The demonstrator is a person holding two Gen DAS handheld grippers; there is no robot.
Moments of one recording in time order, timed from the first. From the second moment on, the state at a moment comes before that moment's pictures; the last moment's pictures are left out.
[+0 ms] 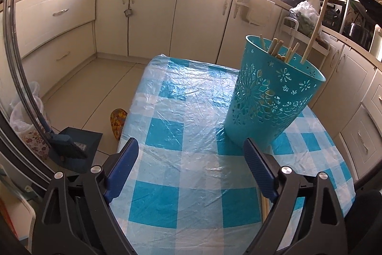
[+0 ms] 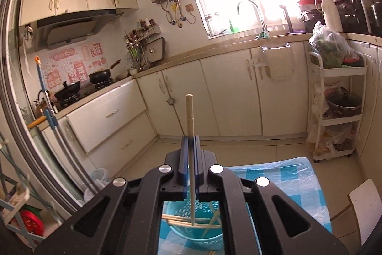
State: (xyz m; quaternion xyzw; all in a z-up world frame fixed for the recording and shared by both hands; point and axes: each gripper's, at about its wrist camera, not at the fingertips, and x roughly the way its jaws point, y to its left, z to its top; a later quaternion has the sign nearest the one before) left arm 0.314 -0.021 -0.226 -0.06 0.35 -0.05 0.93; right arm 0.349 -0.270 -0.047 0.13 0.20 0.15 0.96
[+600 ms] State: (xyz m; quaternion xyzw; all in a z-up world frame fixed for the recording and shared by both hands) left arm 0.312 -0.021 -0.236 -0.06 0.36 -0.05 0.93; right arm 0.343 -0.268 -0.116 0.13 0.27 0.12 0.95
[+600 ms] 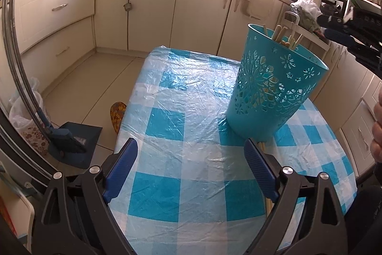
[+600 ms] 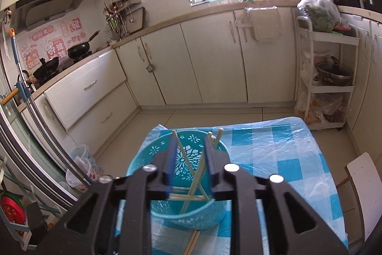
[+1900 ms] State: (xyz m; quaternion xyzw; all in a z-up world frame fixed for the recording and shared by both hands) left arm 0.331 -0.100 -0.263 0.01 0.43 -0.12 0.90; right arm 0.291 -0.255 -0.269 0.01 0.49 0.10 0.87
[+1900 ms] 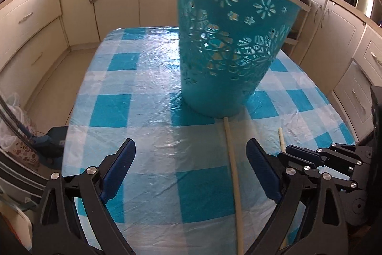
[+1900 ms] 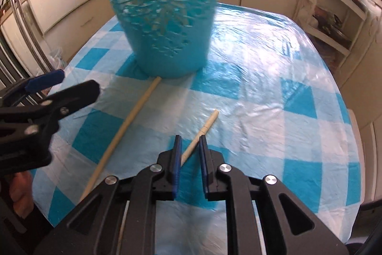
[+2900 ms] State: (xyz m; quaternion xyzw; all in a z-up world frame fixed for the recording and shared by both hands) left arm 0.340 -0.104 -0.288 0.01 0.46 -0.13 0.88; right arm 0.300 -0.249 -0.270 0.04 0.47 0.14 0.87
